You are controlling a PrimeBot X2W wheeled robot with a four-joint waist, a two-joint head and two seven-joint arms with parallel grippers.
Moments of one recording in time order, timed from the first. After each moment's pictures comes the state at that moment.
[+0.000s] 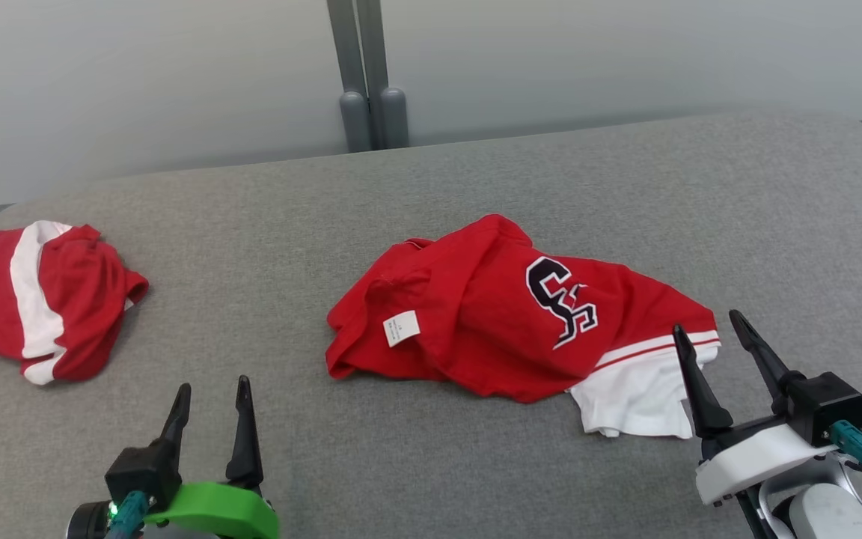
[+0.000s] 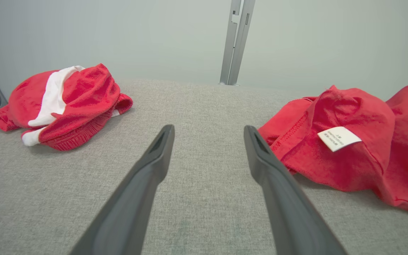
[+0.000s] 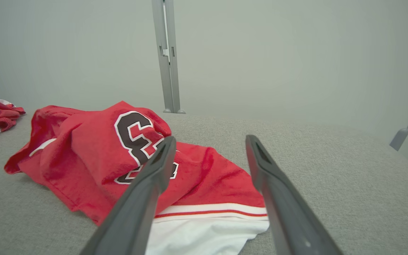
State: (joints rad) left arm -0.05 0.12 -0.20 0.32 -0.36 0.07 -0.26; right arm -0.06 -0.20 0.10 0.17 0.18 0.13 -0.26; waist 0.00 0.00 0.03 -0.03
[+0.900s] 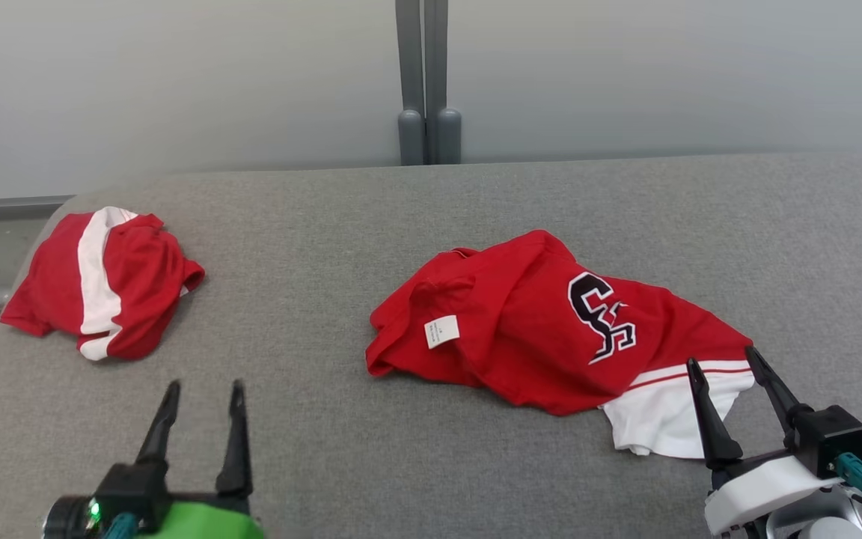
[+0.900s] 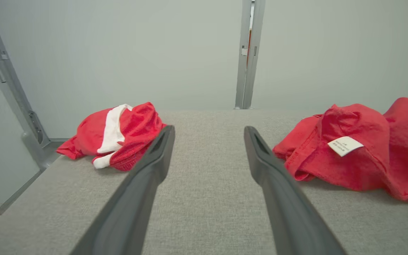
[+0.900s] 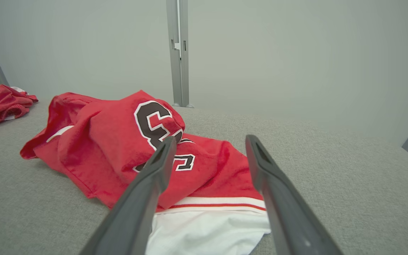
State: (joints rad) left arm 0.09 0.06 -0.01 0.13 -0.12 -0.11 -0.26; right arm 0.04 -0.17 0.04 0.16 0.12 0.13 -0.26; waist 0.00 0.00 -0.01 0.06
